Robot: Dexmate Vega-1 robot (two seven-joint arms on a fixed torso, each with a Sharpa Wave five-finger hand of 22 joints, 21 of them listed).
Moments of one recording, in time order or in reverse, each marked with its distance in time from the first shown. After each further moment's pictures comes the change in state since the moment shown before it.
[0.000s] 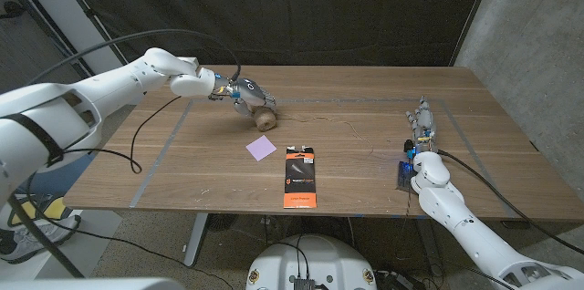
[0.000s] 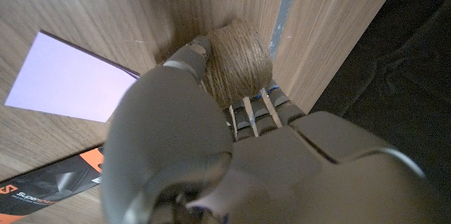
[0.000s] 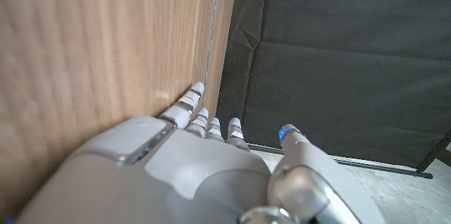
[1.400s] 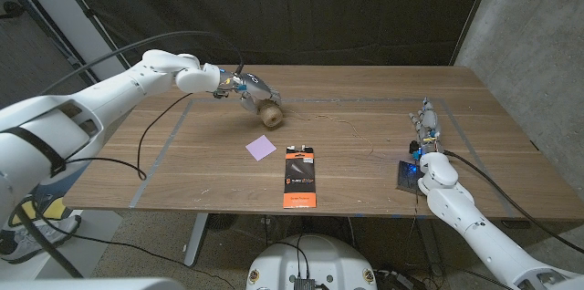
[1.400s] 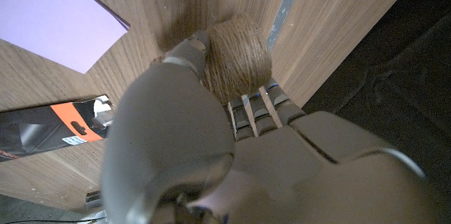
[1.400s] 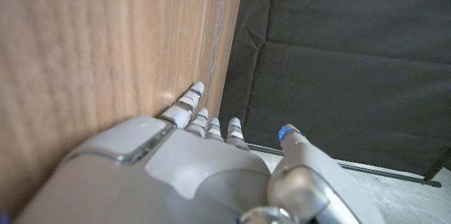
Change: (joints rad) left arm 0.098 -0.003 -0.158 -0.091 -0.221 0.047 -0.253; left_hand 0.022 -0.008 -0.034 0.004 0.008 0.034 0.001 0.055 0.030 0.025 -0.011 0.043 0.047 0.002 -0.002 0.072 0.025 0.022 -0.002 0.018 0.009; right arm -0.034 -0.054 0.016 -0.075 0.010 -0.052 0.002; right_hand -0.004 -0.004 0.004 0.004 0.000 0.000 0.000 0.004 0.000 0.000 0.000 0.000 0.000 0.000 0.000 0.000 0.000 0.007 0.000 0.004 0.000
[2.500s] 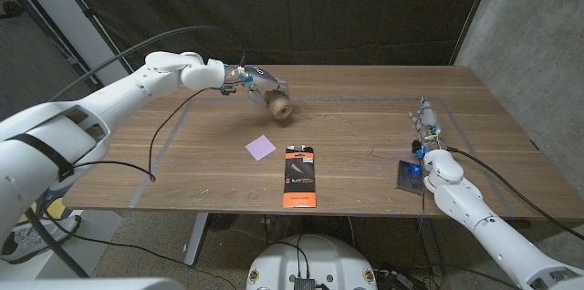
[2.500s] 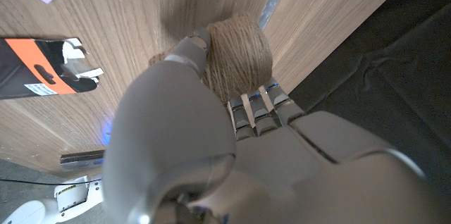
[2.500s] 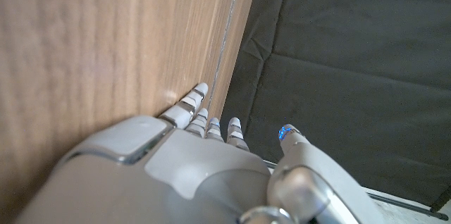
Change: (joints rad) left arm 0.042 -0.031 -0.072 -0.019 -0.117 0.045 -0.050; left_hand 0.022 -0.004 -0.015 0.001 0.008 0.003 -0.003 0.022 0.021 0.007 -0.004 0.014 0.021 0.000 0.000 0.026 0.000 0.003 -0.004 0.014 0.009; right arm 0.005 -0.061 -0.012 -0.059 -0.016 -0.055 0.037; right_hand 0.000 0.000 0.003 -0.003 0.000 0.000 0.000 0.004 0.000 0.000 0.000 0.004 0.000 0.000 0.000 0.000 0.000 0.000 0.000 0.000 0.000
